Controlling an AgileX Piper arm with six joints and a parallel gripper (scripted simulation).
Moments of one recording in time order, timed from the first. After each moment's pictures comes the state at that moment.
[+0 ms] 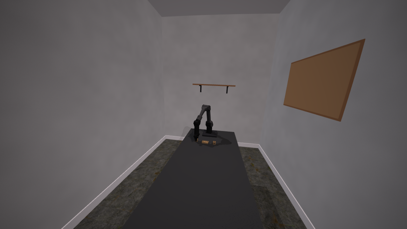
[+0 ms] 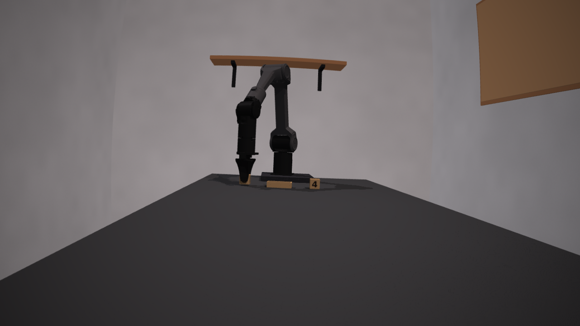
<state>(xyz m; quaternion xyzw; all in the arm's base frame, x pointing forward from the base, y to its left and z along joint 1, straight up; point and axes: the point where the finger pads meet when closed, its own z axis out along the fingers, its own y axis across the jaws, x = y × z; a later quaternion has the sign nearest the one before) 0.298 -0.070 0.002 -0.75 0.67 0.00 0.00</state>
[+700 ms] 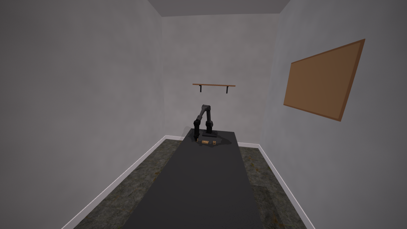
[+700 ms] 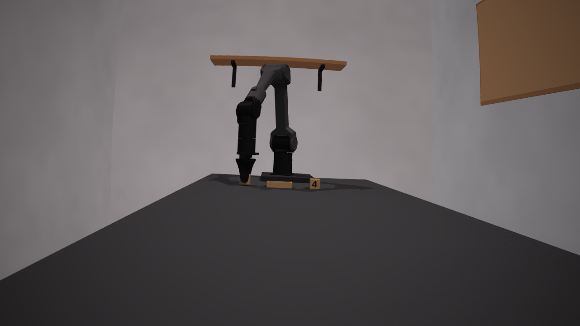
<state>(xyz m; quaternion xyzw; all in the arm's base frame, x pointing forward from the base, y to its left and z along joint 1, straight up) 0.298 -0.069 0.002 -0.75 0.66 0.00 0.00</state>
